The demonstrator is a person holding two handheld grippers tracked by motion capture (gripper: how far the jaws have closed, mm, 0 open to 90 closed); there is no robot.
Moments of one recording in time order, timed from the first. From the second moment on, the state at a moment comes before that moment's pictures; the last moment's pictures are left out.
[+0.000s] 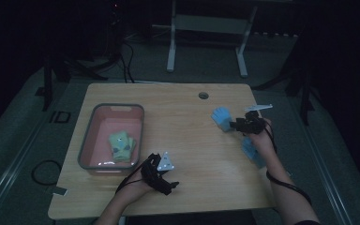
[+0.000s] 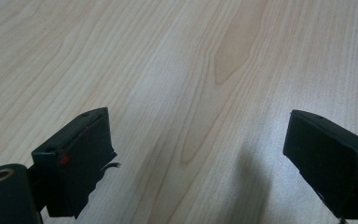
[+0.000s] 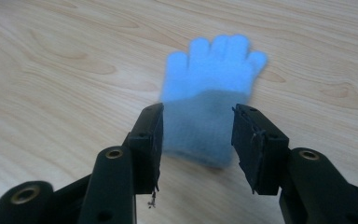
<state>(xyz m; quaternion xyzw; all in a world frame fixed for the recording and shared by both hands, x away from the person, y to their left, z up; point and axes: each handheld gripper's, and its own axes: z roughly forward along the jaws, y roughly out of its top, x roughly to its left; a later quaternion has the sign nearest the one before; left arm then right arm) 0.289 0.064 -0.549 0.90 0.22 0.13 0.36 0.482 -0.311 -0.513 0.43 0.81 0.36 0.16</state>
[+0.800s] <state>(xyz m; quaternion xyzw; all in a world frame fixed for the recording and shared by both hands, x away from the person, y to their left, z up) 0.286 0.071 -0.557 0.89 0.22 0.12 0.38 0.517 -0.277 -0.542 0.42 0.84 0.29 0.17</state>
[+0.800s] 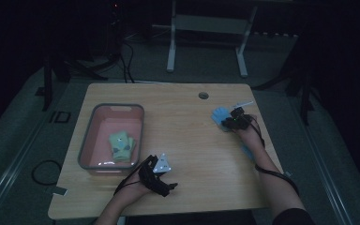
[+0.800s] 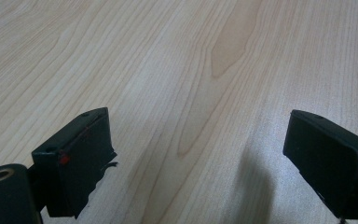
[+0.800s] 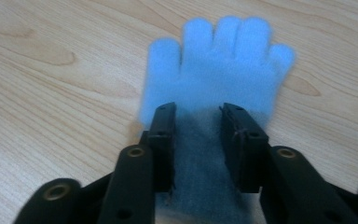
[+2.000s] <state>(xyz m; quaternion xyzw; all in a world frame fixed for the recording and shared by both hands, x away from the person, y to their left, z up) 0.281 0.068 -0.555 0.89 0.22 0.13 0.37 0.413 -0.225 -0.464 0.49 0.78 0.35 0.17</state>
